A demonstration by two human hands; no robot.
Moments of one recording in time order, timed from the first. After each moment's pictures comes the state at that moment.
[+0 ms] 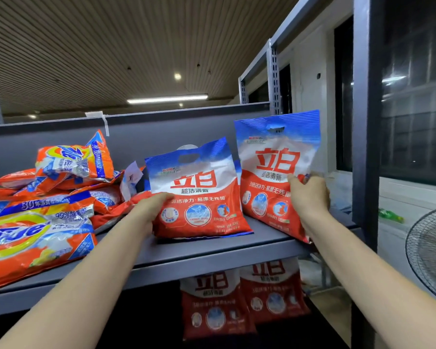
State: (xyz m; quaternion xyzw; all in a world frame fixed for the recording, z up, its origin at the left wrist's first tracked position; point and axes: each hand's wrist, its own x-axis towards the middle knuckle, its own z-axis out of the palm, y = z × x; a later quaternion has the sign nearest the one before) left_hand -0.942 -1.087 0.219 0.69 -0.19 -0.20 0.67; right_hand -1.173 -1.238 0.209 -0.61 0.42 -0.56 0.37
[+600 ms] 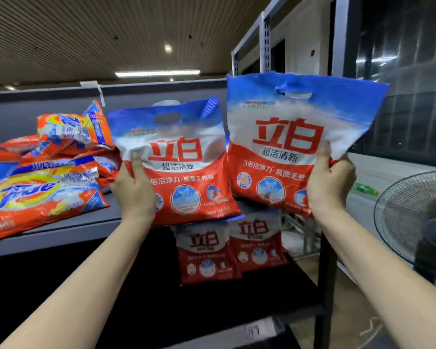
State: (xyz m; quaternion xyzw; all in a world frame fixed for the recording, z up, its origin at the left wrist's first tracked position) left_hand -1.011 -1.017 0.187 0.64 -0.27 0.25 0.68; right_hand -1.244 -1.169 0.186 -0.53 0.36 -0.73 0.25
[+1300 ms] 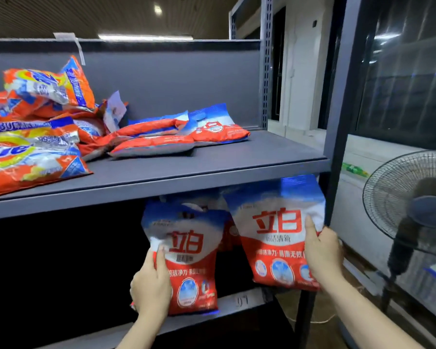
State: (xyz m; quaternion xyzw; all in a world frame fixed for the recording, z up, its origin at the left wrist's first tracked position) left_hand -1.042 -0.993 -0.042 0.83 -0.20 0.13 0.51; right_hand -1.272 -1.172 0.008 -0.63 0.47 -0.52 0.33
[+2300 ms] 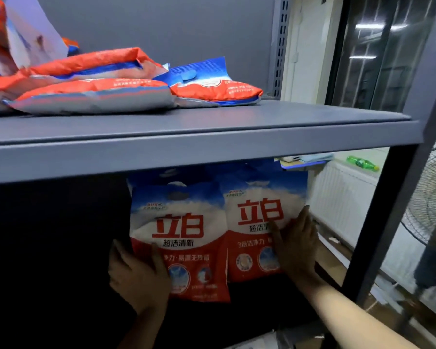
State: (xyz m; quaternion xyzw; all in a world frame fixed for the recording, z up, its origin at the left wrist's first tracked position) left_hand -0.941 -1.150 -0.154 0.86 -0.19 0.18 0.44; right_hand -1.142 -1.330 -0.129 -0.72 0.52 -0.41 0.18
